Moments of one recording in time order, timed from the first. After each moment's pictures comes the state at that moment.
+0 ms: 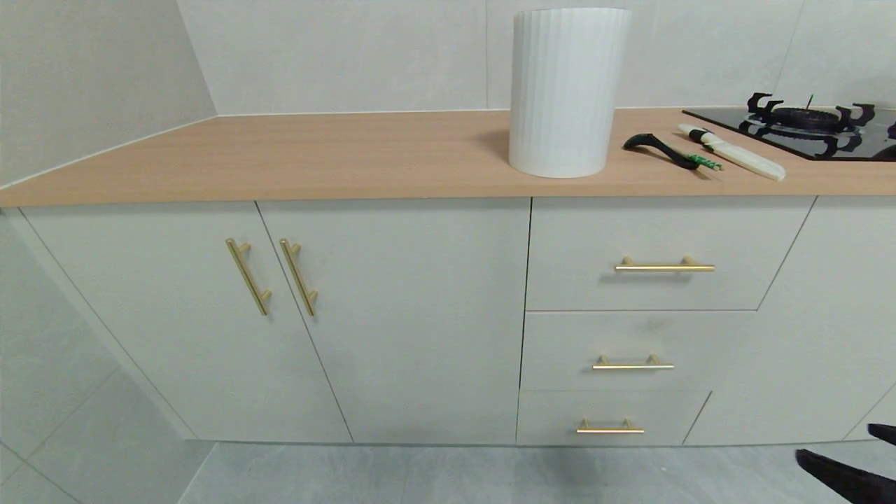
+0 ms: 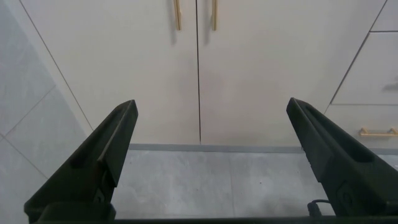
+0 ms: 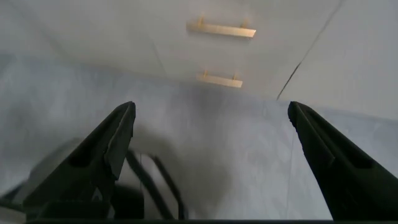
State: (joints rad) left arm 0.00 0.00 0.00 0.00 0.02 0.00; right arm 0.17 0.95 -0.34 -0.08 0.07 0.01
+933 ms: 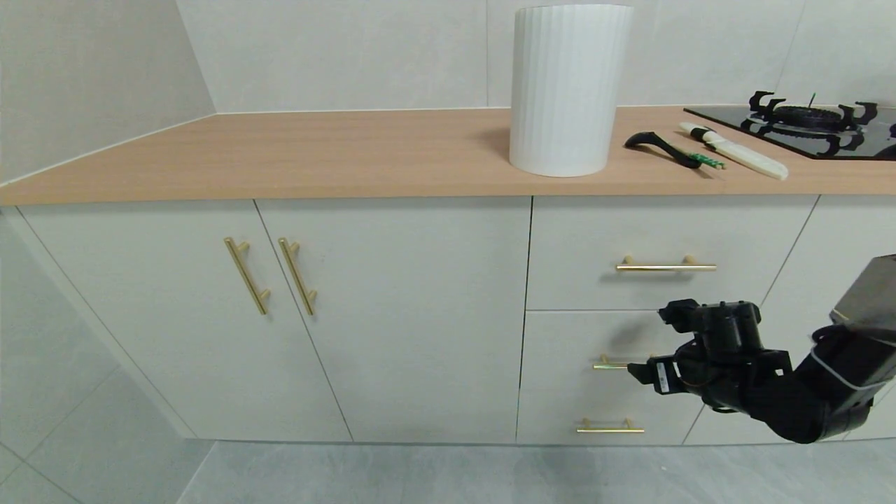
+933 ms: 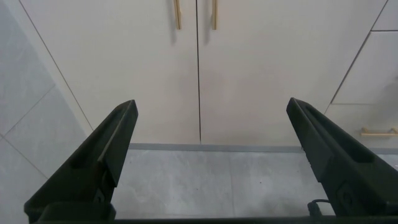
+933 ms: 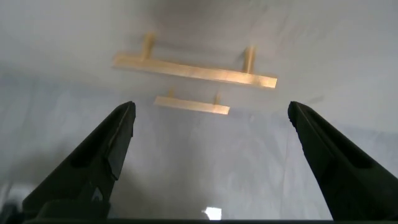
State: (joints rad) left arm 0.00 0.00 0.00 0.00 0.02 0.00; right arm 0.20 2.14 -0.69 -0.85 -0.14 0.00
